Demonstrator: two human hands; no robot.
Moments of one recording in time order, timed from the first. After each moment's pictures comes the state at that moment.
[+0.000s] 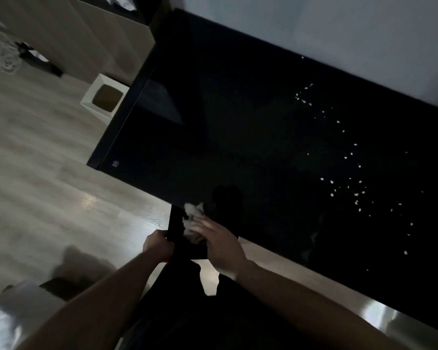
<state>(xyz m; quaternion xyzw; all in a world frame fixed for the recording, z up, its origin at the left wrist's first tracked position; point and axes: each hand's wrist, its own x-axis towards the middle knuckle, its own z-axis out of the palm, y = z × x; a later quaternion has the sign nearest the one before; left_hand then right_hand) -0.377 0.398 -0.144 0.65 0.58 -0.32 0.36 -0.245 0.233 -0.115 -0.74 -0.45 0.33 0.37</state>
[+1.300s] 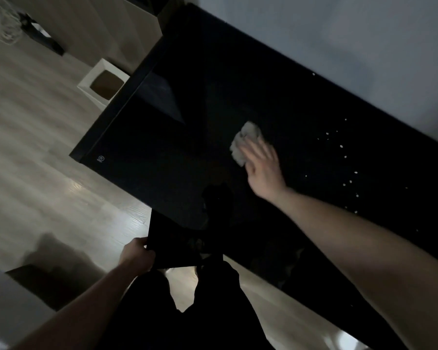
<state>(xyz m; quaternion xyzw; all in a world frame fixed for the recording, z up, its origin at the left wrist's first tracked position) -0.375 0.386 -0.159 0.64 0.62 -0.28 0.36 0.002 0.280 -0.161 -0.84 -0.50 0.16 0.15</state>
